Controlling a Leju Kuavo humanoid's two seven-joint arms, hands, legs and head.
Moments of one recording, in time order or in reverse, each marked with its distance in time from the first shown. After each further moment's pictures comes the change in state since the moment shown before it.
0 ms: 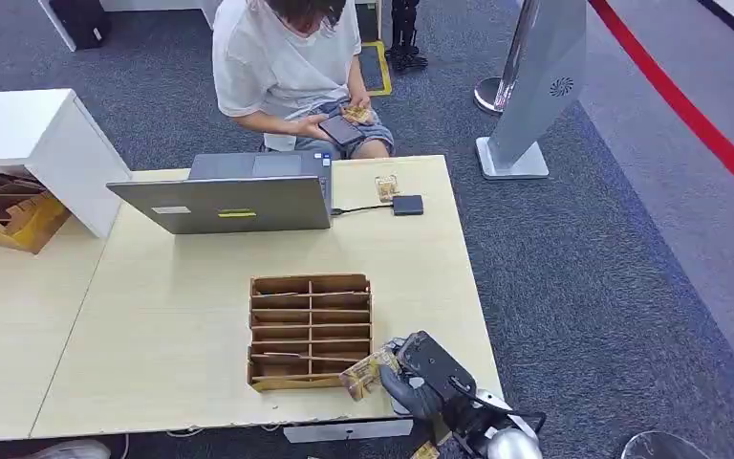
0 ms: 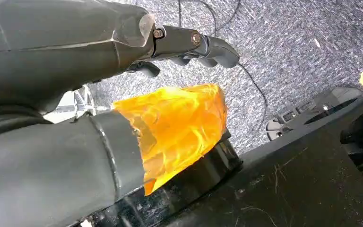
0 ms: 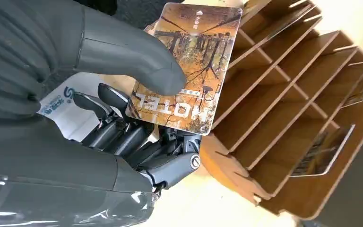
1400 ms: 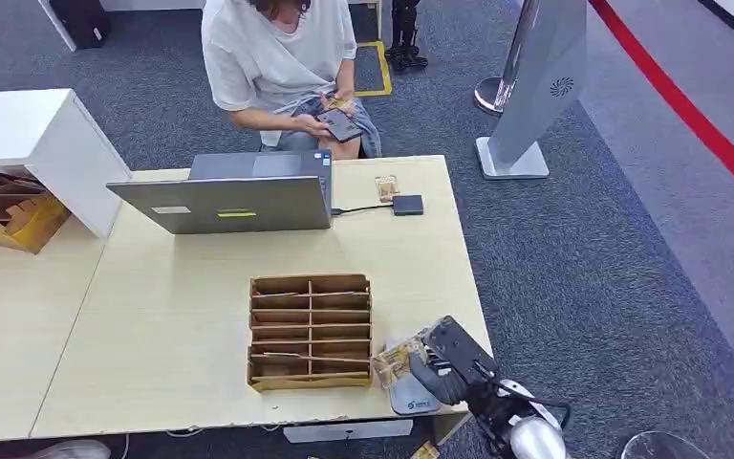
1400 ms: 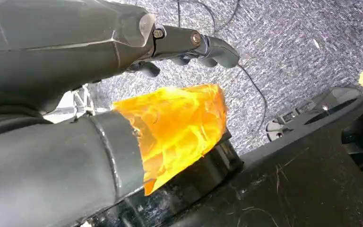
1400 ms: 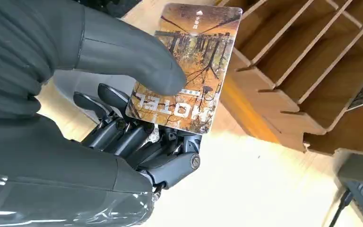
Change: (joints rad) left arm 0.003 0.004 -0.026 0.000 0.019 0.000 -0.003; right arm -0.018 -0.043 -0.080 0.024 -0.010 0.000 0.048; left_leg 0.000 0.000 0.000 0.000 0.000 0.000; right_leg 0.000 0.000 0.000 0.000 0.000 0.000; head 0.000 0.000
